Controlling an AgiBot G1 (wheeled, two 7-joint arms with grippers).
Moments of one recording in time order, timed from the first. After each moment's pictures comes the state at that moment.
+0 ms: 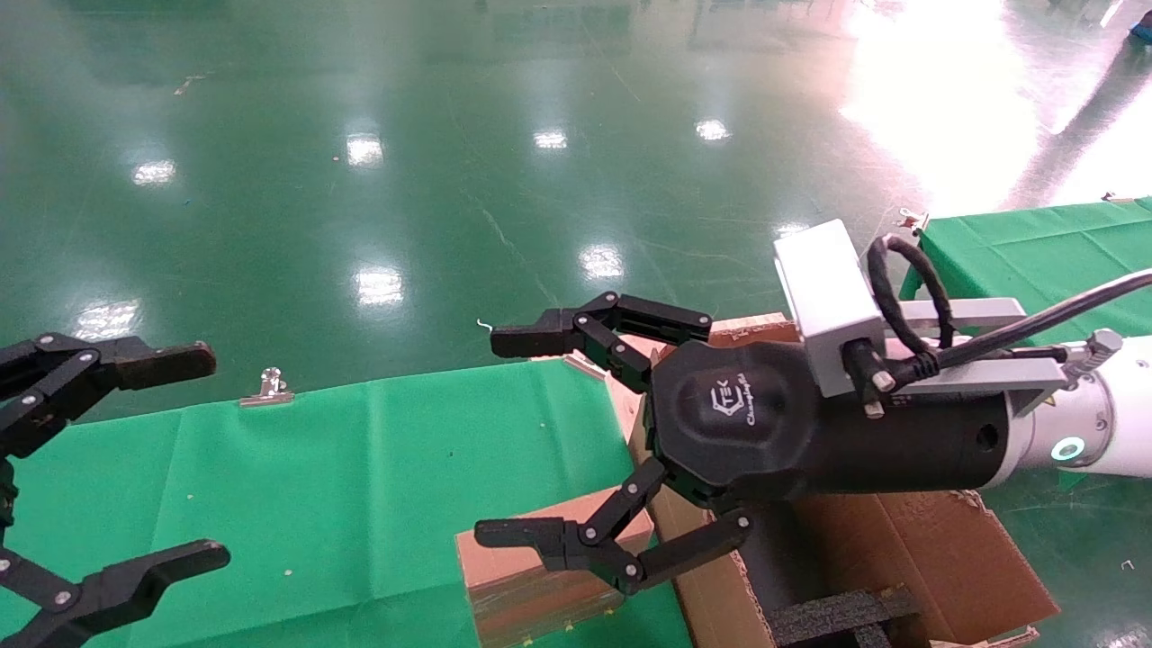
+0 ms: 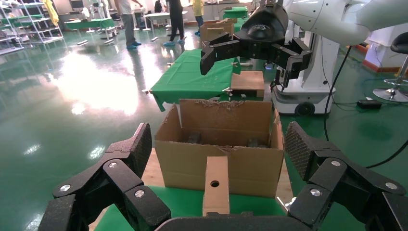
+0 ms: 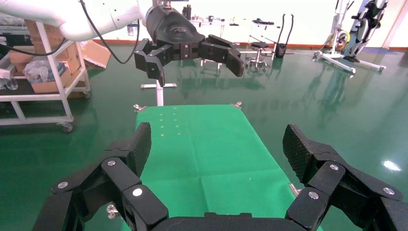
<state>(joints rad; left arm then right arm) -1.09 0.58 0.35 -1.26 0.68 1.47 -0.15 1.08 -0.61 -0.28 1.28 -0.73 -1.49 0.19</state>
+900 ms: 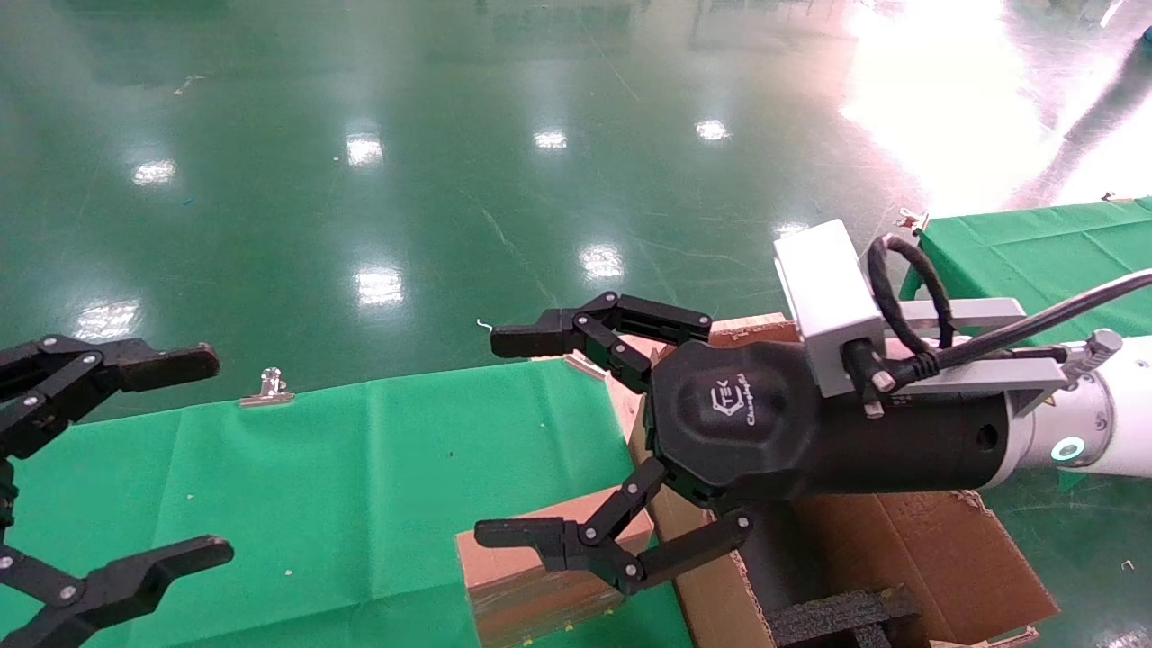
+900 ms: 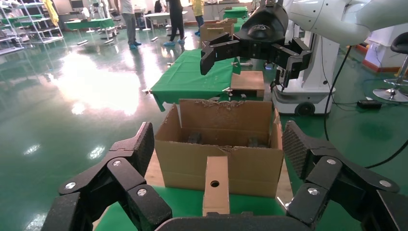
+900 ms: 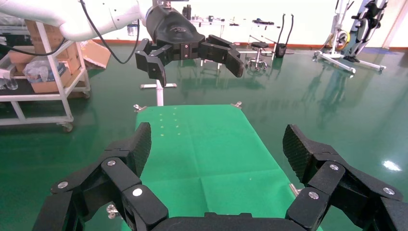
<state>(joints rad) -1.09 0.58 0.35 -1.26 0.68 1.47 -0.15 1.08 -0.61 -0.29 1.28 -0.75 -1.50 0.19</state>
